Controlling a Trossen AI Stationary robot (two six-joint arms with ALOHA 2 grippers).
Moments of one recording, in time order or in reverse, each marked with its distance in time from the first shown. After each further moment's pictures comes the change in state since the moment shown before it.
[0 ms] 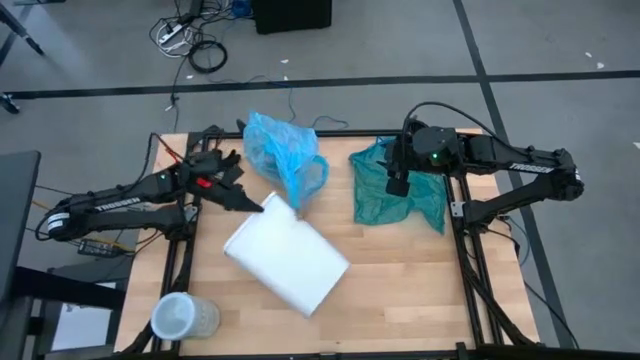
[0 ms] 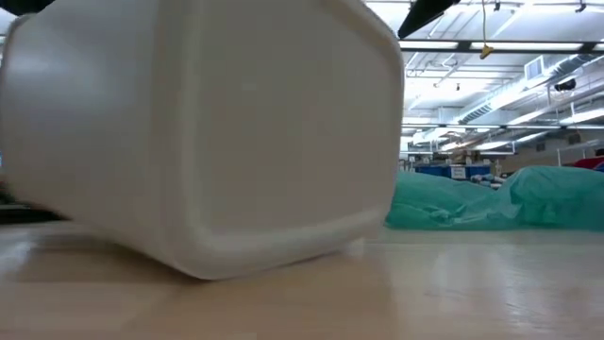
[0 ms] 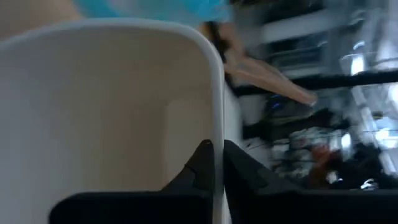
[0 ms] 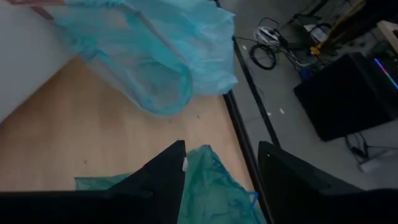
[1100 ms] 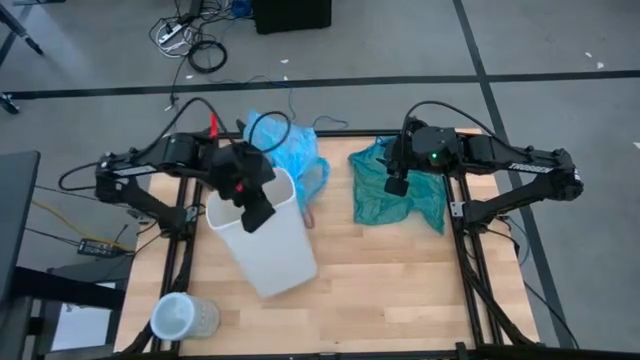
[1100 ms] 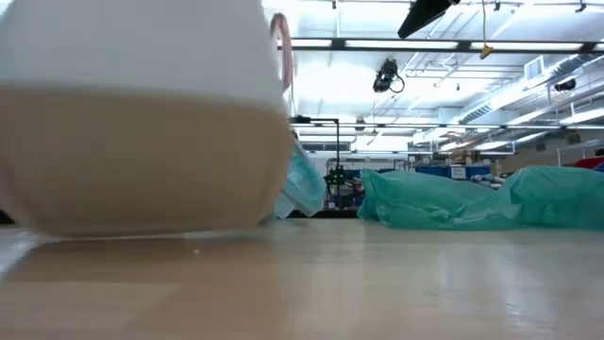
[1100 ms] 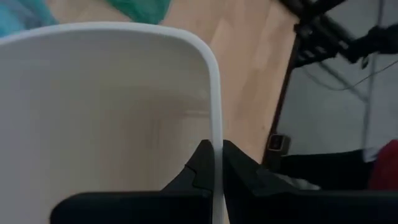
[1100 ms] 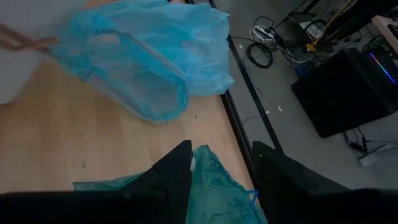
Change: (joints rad) left arm -0.387 0.699 1.234 -1.020 -0.443 0.501; right arm -0.001 0.000 0.000 0.005 0.020 0.021
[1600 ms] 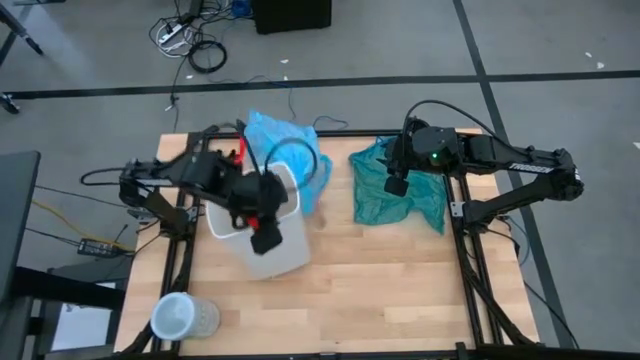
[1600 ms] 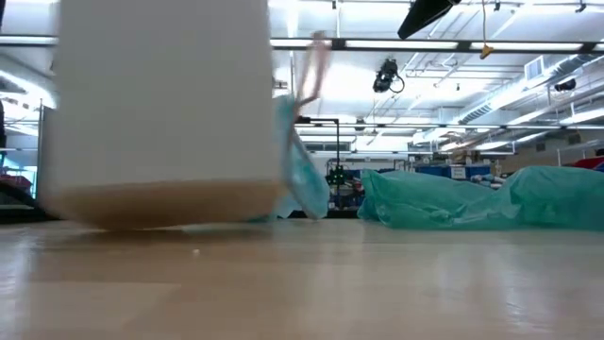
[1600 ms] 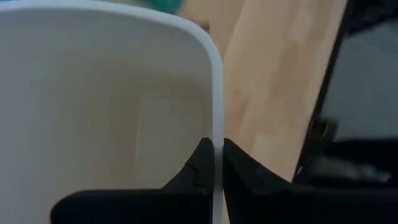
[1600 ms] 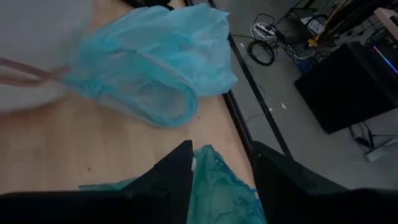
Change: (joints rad) left arm -0.173 0.242 0.309 -0.261 -0.217 -0.021; right arm 0.000 0.000 0.000 -0.003 -0.005 0.043
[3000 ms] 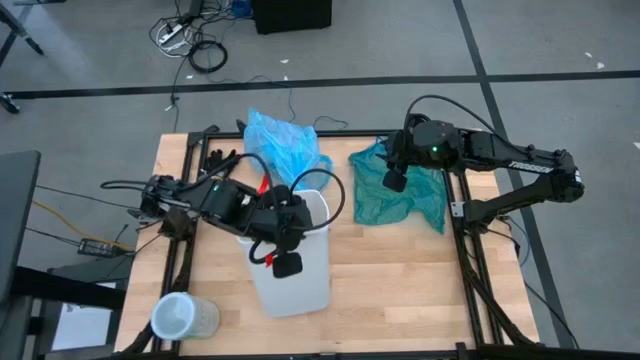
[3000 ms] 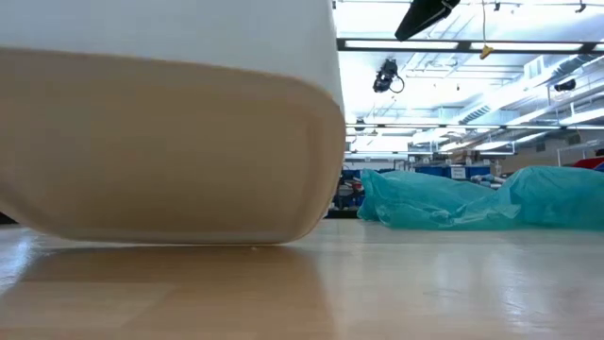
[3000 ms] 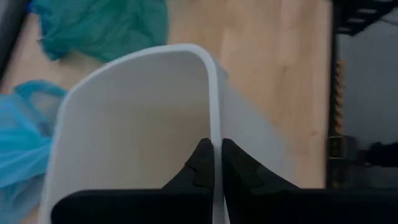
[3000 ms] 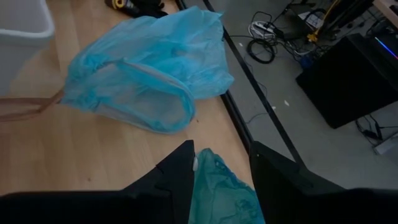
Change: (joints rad) left arm -0.142 0.214 0.207 0.065 -0.206 0.142; right arm -0.051 0.000 0.000 0.023 -0.038 0.027
